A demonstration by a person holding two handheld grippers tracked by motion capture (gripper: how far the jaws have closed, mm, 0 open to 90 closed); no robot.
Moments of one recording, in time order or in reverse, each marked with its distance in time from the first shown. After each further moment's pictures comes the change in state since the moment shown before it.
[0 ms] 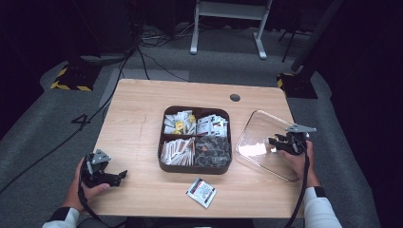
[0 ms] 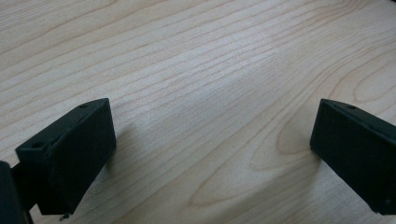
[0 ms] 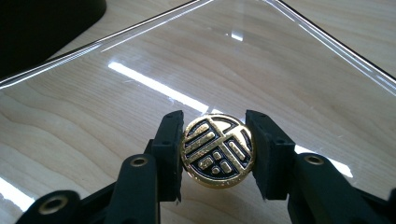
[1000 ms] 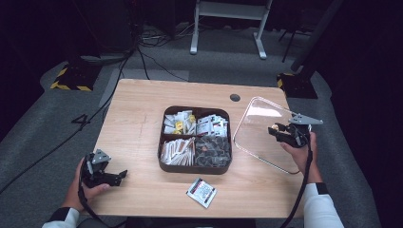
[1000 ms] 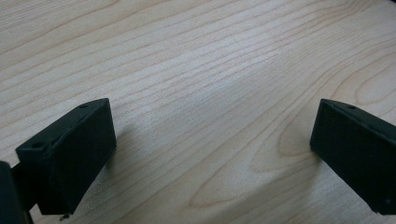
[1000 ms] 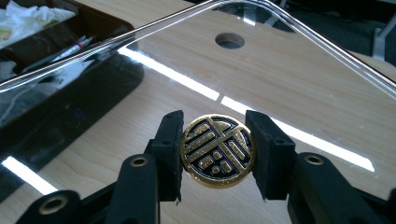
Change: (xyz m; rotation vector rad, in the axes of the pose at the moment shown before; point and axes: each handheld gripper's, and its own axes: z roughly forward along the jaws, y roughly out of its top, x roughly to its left) left arm -0.001 0.000 0.000 0.003 0.006 -0.007; right arm 0.022 0.047 -0.034 -0.115 0.014 -0.049
